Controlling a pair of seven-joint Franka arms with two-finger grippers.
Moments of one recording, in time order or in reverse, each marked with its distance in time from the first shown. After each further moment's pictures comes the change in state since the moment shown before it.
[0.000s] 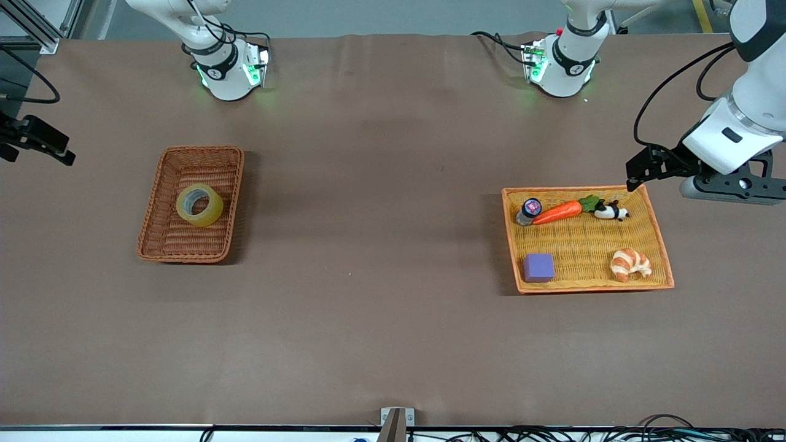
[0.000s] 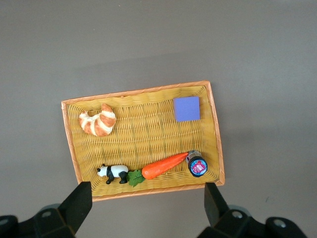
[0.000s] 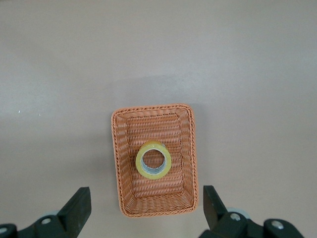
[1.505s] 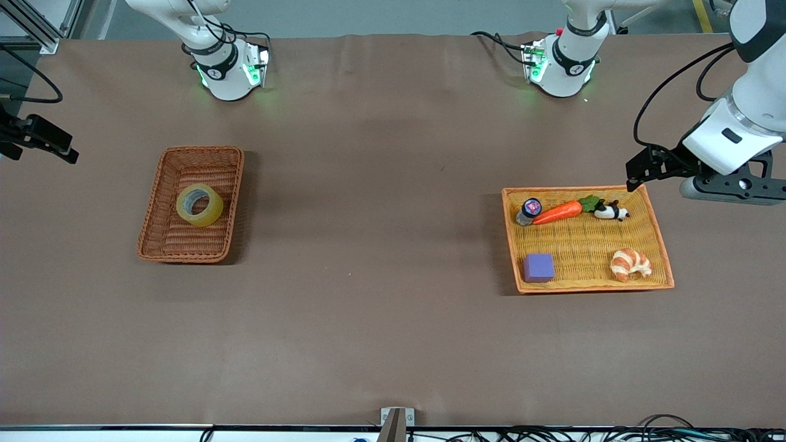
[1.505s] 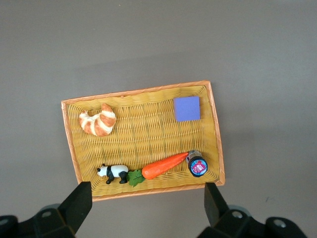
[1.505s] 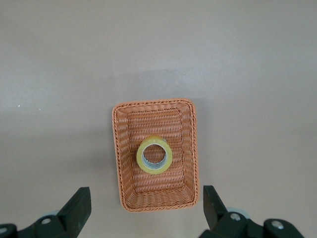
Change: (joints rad) left arm 0.000 0.002 0.001 0.000 0.000 0.000 0.000; right arm 0.009 0.004 -0.002 0.001 0.001 -0.022 0.001
